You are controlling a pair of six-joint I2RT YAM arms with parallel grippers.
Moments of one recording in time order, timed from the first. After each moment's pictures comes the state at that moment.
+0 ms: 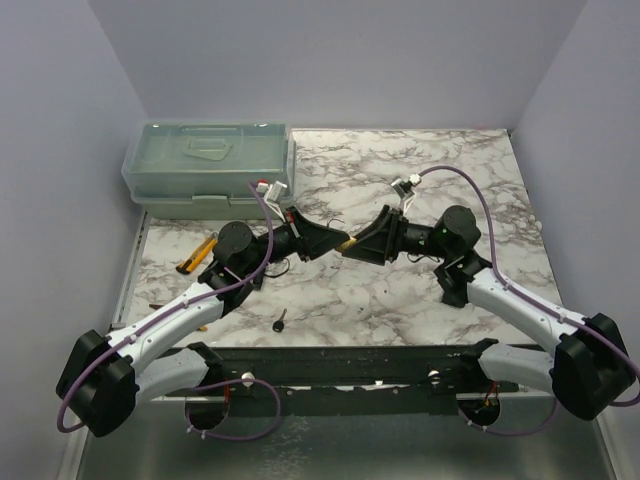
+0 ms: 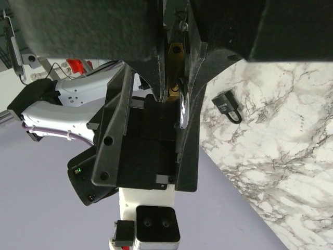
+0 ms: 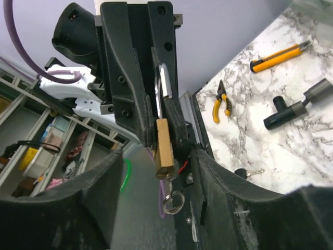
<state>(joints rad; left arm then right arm) -0.67 1.05 0.61 0.64 0.47 -0.93 0.55 1.16 0.64 0.66 -0.86 0.93</state>
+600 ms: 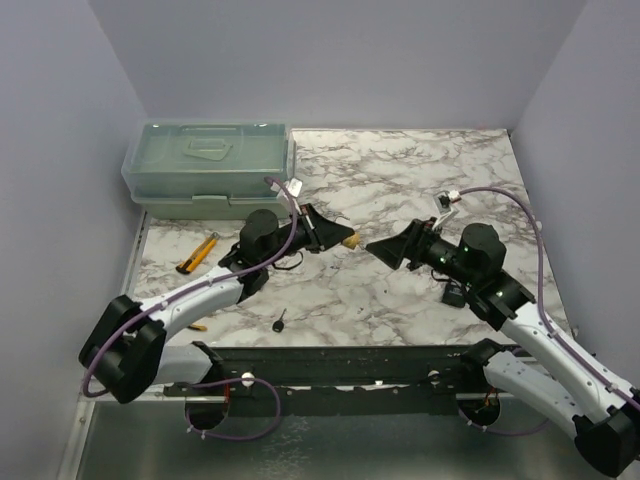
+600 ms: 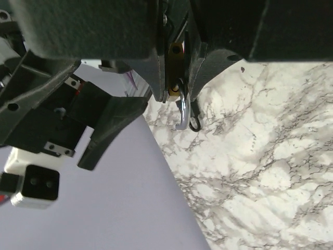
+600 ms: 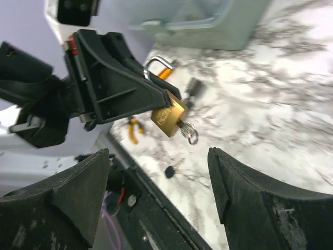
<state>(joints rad) -0.67 1.21 0.63 0.58 0.35 -0.94 0.55 0.81 0.63 0.07 -0.40 0.71</state>
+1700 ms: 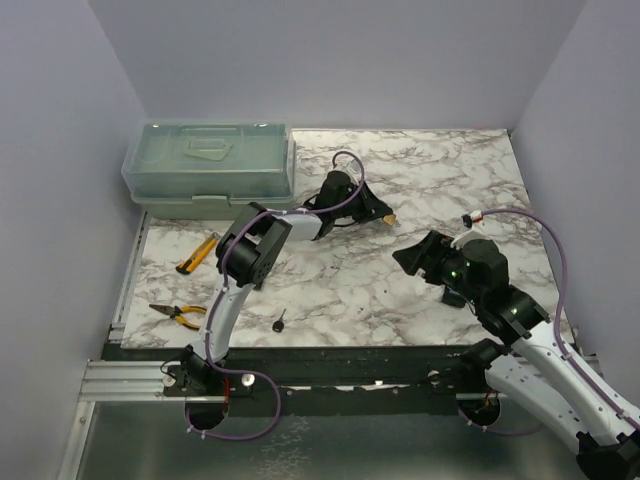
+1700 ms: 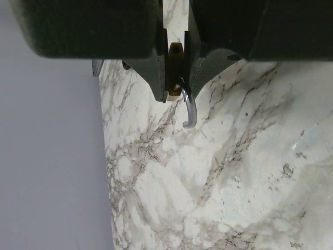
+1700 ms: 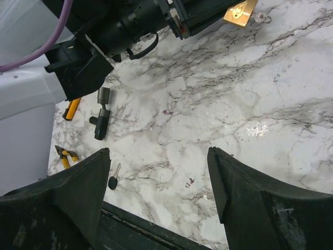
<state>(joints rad) -0.63 2.30 1.47 0.51 0.44 -1.04 0.55 0.62 0.59 -0.36 0.06 0.76</state>
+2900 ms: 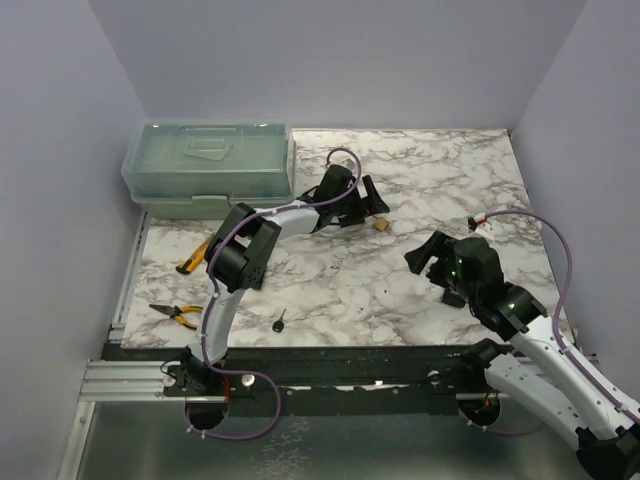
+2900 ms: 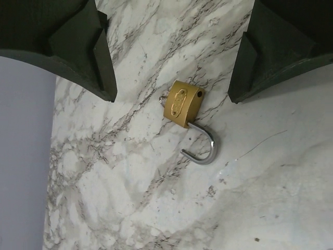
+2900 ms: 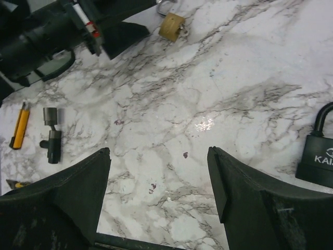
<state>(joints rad) -0.63 2.22 1.51 0.16 0.28 -0.89 0.55 0.66 0.61 -0.48 0.23 0.77</state>
